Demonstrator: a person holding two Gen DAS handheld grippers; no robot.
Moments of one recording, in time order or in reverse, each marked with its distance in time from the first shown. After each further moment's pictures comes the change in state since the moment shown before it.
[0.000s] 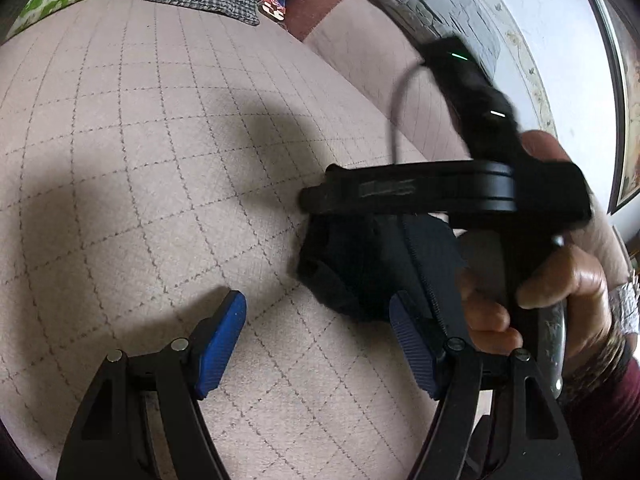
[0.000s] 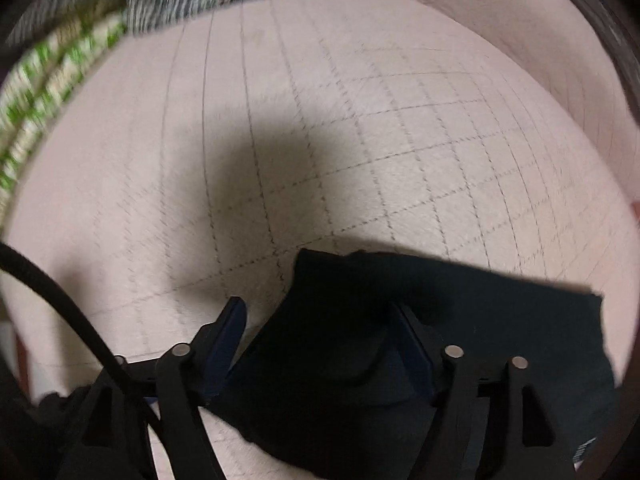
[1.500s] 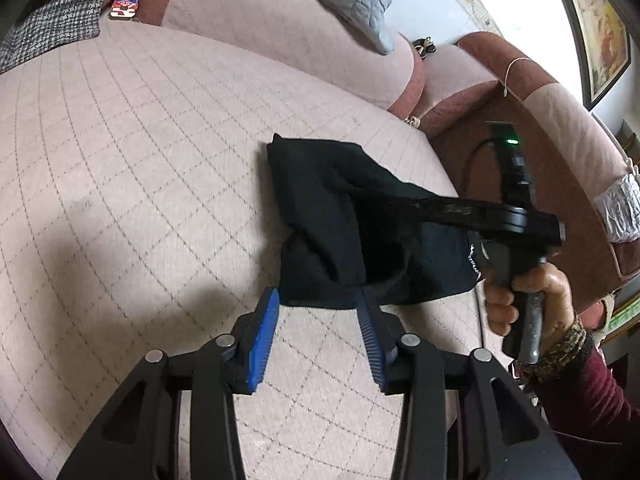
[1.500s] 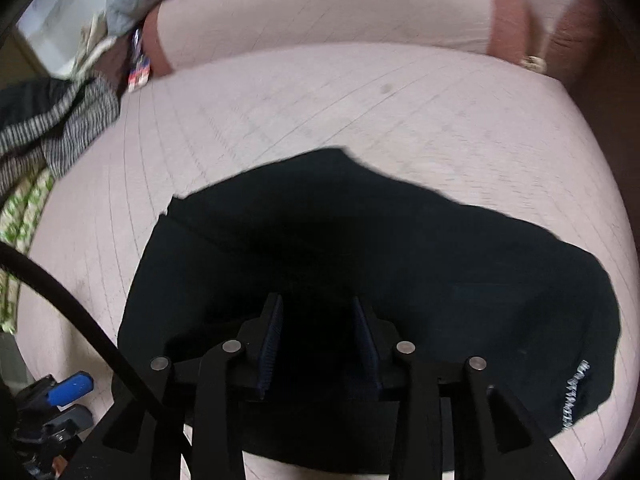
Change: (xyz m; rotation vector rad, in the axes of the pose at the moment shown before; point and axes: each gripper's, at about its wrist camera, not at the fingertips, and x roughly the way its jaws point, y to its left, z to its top) left arm 0.072 -0.151 -0.032 0.281 0.132 -0.034; right arm -0.064 -0.273 -0.186 0.464 -0.276 0.054
